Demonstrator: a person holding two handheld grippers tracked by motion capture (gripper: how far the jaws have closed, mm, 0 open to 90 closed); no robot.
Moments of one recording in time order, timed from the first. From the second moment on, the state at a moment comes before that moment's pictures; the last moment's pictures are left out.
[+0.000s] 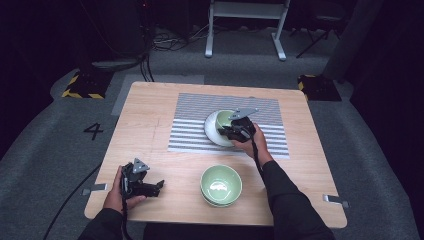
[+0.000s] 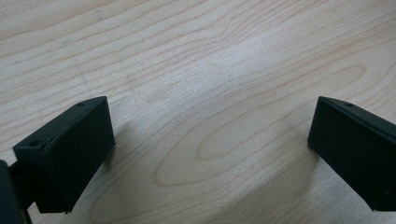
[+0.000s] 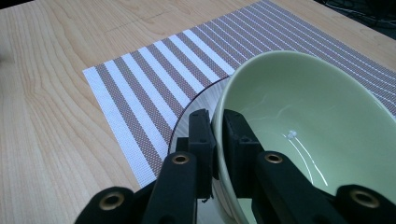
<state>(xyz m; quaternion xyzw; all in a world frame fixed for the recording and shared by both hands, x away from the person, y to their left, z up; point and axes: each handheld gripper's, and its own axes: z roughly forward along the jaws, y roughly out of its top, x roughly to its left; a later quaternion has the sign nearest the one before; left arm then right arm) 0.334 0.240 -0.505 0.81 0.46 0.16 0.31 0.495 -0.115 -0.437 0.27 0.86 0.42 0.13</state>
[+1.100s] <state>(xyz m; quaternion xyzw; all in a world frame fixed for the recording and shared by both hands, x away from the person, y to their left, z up) 0.334 0.240 -0.505 0.81 0.46 0.16 0.31 0.505 -0.108 -0.456 0.28 0.87 0.39 0.12</state>
